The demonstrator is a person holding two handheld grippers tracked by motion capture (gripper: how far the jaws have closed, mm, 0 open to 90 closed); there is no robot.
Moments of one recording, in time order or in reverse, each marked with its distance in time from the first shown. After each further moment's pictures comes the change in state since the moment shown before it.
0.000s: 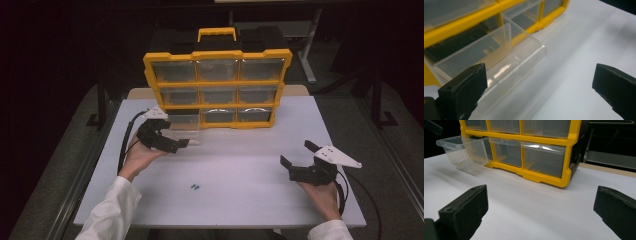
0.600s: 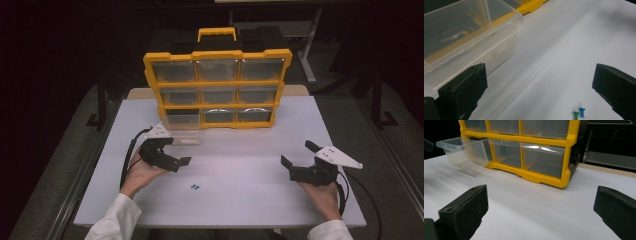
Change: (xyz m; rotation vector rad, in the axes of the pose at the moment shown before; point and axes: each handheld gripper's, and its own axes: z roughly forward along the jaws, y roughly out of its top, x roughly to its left) left arm -0.024 -0.037 0.004 0.010 -0.032 0.002; right arm 0.000 0.000 -0.002 -0.010 -0.006 0.003
